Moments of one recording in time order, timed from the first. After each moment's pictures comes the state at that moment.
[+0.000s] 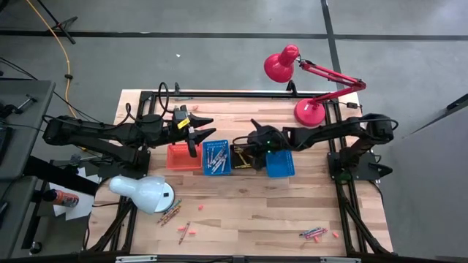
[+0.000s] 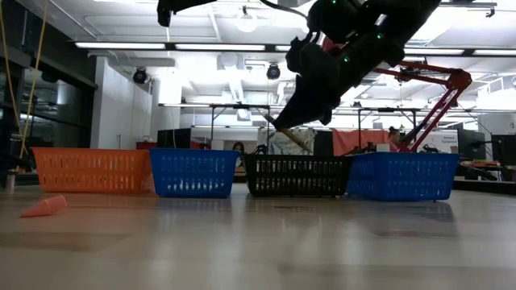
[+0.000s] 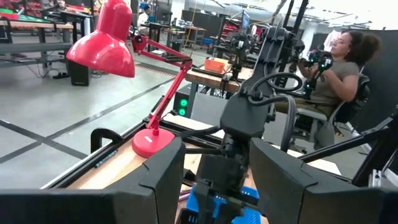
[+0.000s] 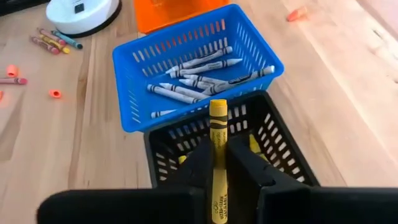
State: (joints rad) left arm -0.04 0.99 0.76 0.20 -0.34 -0.20; right arm -0.08 1.60 0.87 0.06 -0.04 0.20
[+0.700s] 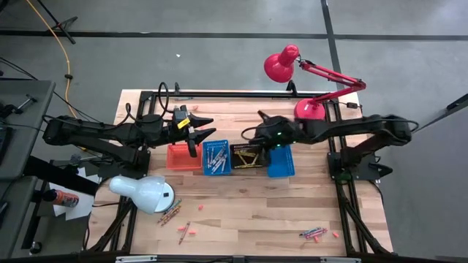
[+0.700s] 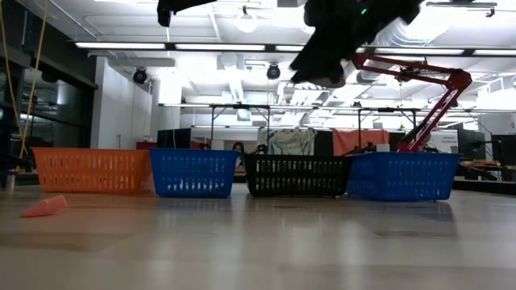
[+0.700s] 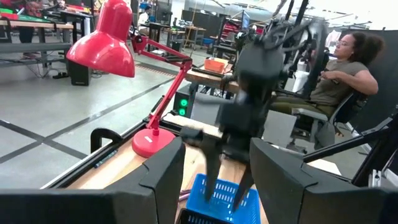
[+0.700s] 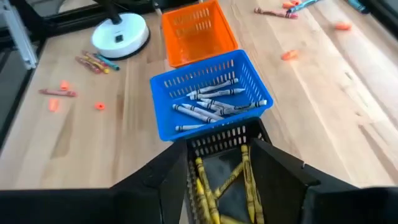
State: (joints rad) left arm -0.04 0.99 0.76 0.20 -0.34 -0.20; right arm -0.08 1.39 0.97 -0.22 -0.07 0.16
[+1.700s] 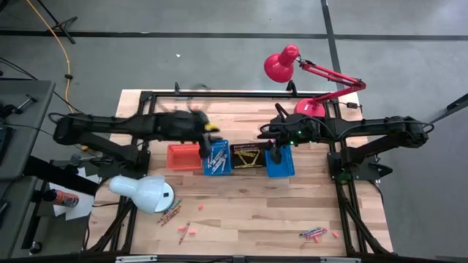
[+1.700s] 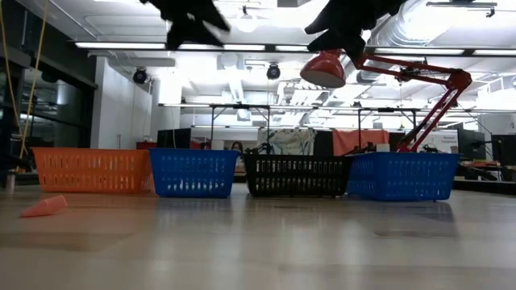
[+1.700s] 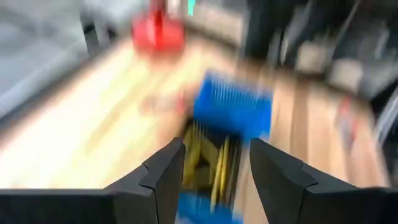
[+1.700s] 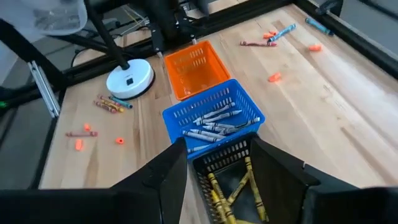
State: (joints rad) left arm 0.04 1.23 1.04 -0.39 -0.16 -0.34; right arm -0.03 1.20 0.97 -0.27 0.03 0.31
